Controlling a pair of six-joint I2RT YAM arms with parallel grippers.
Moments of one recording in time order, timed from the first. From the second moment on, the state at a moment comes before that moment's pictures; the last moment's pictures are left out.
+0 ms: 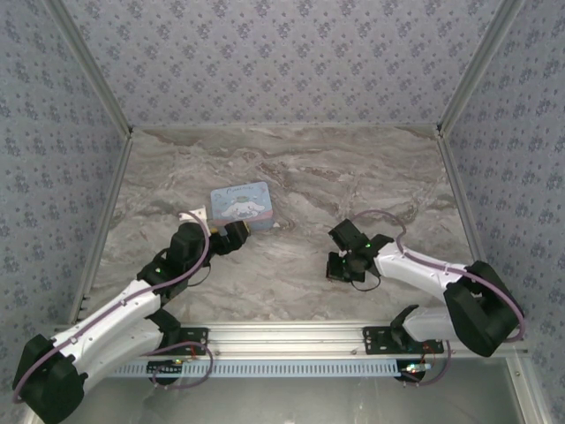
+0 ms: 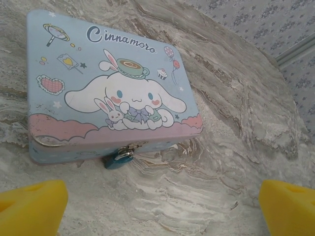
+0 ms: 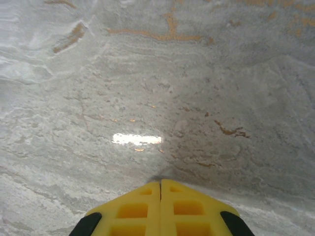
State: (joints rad) left arm -0.64 0.80 0.41 -0.07 -0.12 -0.76; right arm 0.67 1.27 0.60 -0.56 -0.14 0.78
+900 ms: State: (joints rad) left arm -0.82 1.01 0.50 0.40 0.35 -0.19; right arm 0.61 1.06 1.05 -0.52 -0.27 0.73
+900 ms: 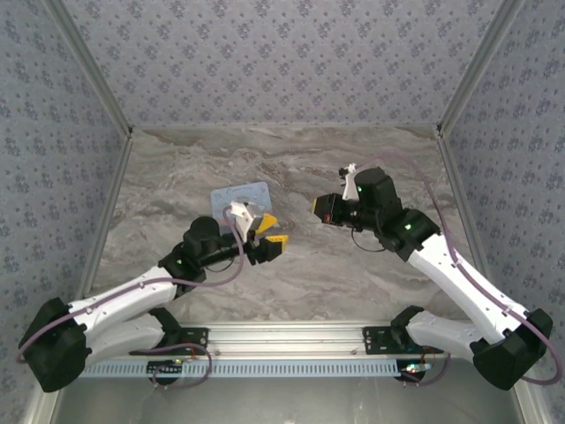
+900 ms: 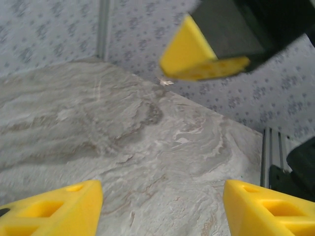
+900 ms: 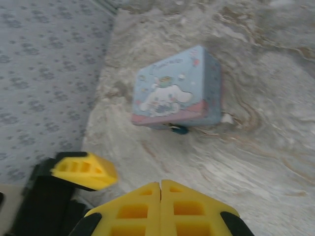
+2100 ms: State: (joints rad) left arm -0.88 1.14 0.58 0.55 0.29 0.09; right arm 0.66 1.11 1.09 -0.49 -0.46 0.76
